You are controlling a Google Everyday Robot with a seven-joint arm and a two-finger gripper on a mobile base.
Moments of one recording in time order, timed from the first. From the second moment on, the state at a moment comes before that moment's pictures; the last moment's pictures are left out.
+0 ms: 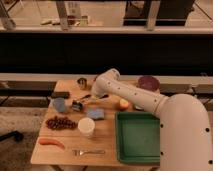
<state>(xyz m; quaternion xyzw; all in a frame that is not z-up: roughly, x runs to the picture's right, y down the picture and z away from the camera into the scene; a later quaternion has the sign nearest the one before) -0.079 0.036 0.916 -0.19 -0.20 0.07 0.96</state>
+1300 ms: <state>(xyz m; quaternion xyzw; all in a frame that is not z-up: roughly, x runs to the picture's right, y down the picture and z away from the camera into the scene) -0.070 0.035 0.927 -0.21 -0.20 0.10 0.95</state>
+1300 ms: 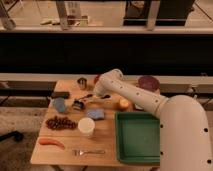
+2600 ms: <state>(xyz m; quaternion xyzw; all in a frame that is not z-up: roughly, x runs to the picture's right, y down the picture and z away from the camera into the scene) -0.066 0.016 0.896 -0.18 -0.20 0.09 0.96</state>
